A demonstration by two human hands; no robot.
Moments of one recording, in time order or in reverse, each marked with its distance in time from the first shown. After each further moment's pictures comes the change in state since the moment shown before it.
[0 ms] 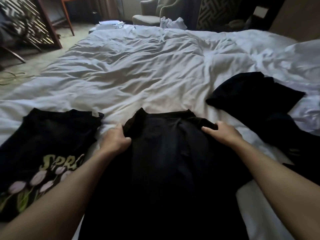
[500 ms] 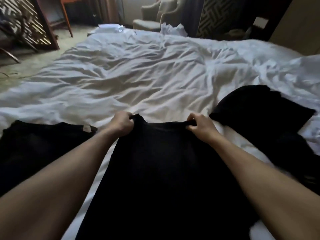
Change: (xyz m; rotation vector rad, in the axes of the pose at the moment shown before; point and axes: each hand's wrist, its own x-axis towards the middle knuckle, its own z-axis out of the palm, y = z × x) left_hand 0.102 0.044 -0.025 -0.245 -0.020 0.134; right_hand 0.057 -0.088 -0.004 0.151 0.064 -0.353
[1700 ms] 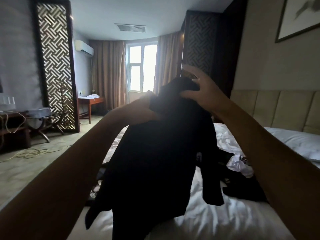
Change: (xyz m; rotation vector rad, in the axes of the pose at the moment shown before) left_hand -0.511 0.195 -0.270 -0.199 0.010 0.793; right_hand -0.460 -0.249 -0.317 0.449 0.427 -0.757
